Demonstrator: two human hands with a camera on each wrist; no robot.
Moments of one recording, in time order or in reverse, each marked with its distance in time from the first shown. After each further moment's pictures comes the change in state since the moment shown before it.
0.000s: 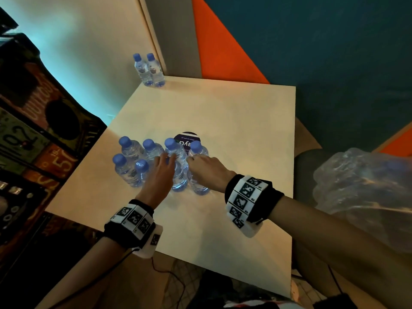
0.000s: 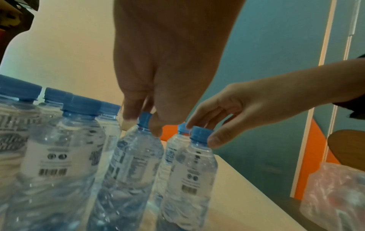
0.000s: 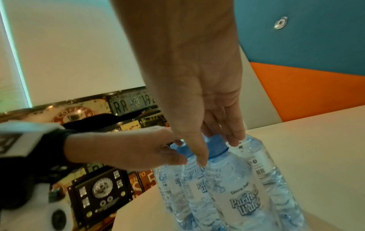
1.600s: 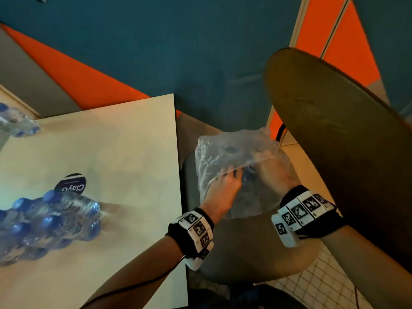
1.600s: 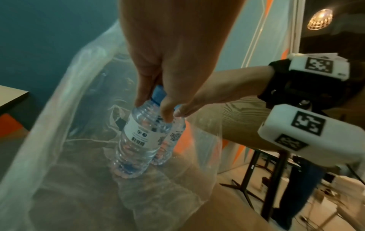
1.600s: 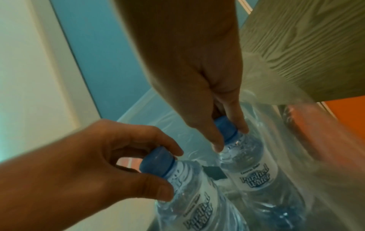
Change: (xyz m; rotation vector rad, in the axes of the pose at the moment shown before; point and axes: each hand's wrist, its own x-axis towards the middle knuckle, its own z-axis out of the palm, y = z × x) left_hand 0.023 0.451 0.046 -0.034 -0.304 0.634; right_hand -0.342 0.288 0.019 1.091 0.670 0.954
